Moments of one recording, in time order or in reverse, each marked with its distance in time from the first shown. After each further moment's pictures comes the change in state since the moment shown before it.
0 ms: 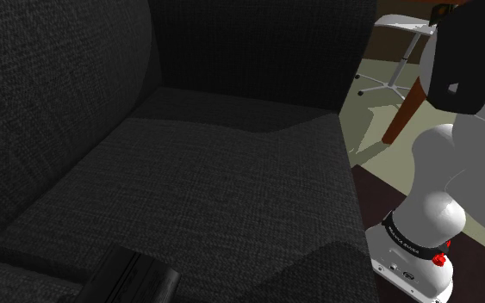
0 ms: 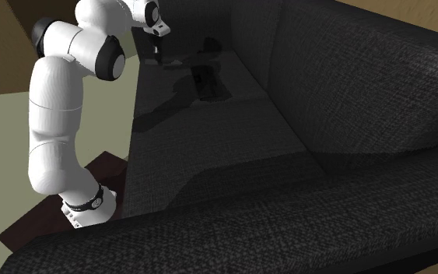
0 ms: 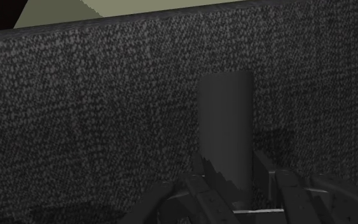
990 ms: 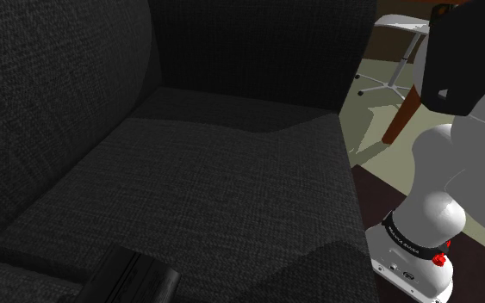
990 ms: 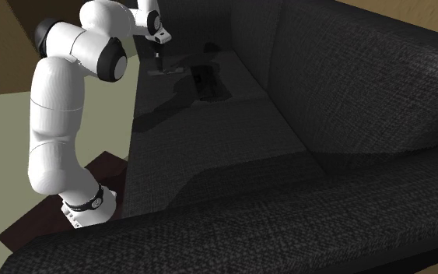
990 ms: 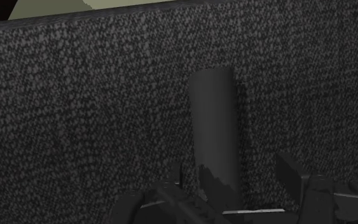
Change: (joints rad) arm -0.007 0.013 -0.010 -0.066 -0.015 0.074 0.009
